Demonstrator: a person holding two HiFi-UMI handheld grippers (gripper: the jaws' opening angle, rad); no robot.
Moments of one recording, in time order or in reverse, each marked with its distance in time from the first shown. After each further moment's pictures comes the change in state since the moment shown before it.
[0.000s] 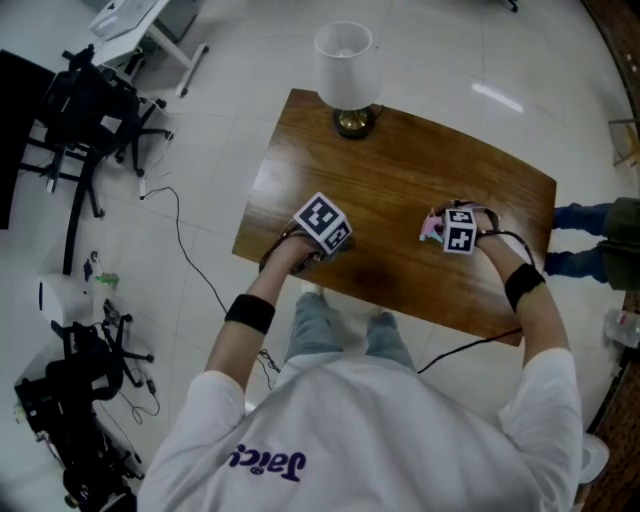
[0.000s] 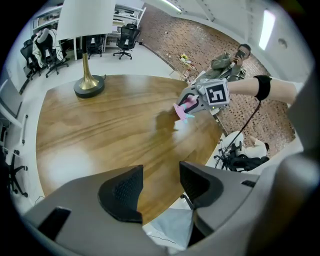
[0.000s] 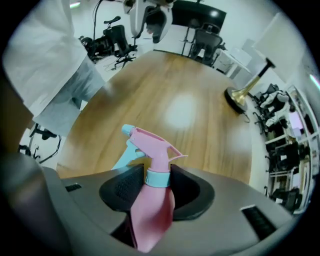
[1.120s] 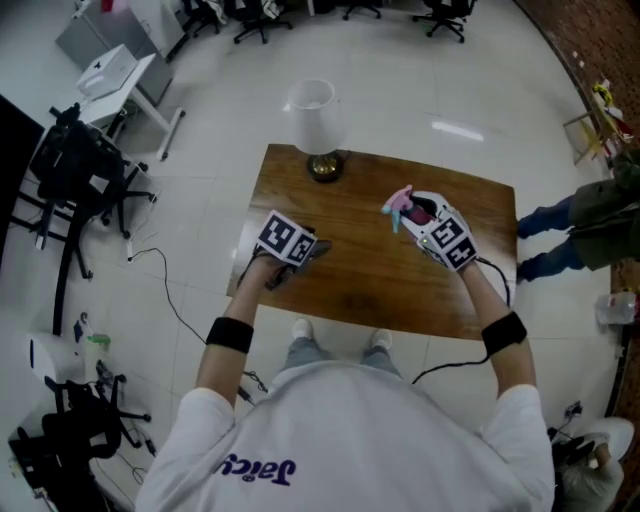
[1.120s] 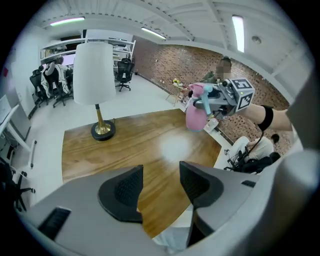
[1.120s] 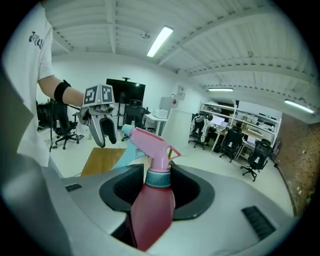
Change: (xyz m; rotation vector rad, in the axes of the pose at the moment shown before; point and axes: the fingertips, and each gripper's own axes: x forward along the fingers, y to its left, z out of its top) left arm -0.104 0.001 0.043 0.130 -0.281 0.096; right arm -0.246 -0.064 0.100 0.613 -0.744 -0.563
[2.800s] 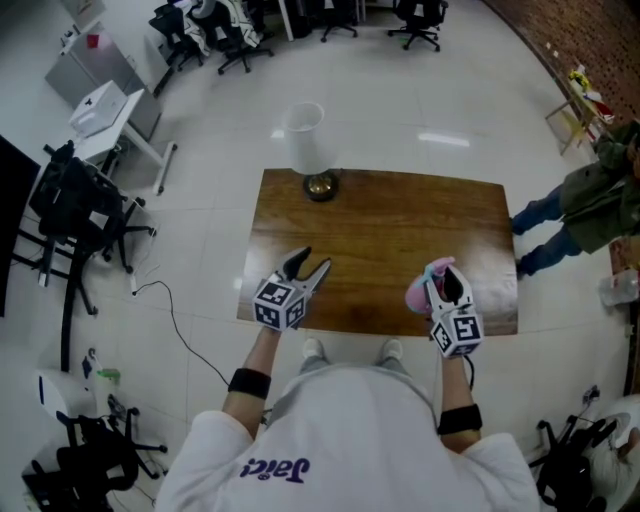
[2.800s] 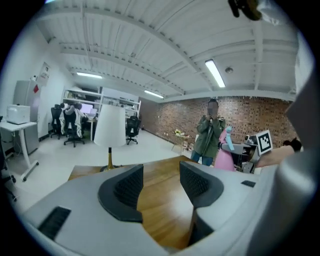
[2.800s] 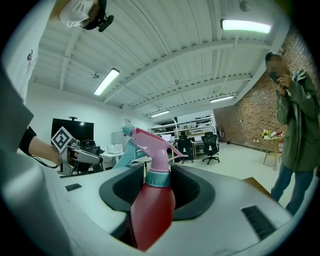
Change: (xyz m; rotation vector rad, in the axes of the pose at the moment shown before) left arm -0.057 -0.025 0.012 0.050 -0.687 0.118; right arm -0.134 0.069 -0.054 0.485 -0.390 -0.491
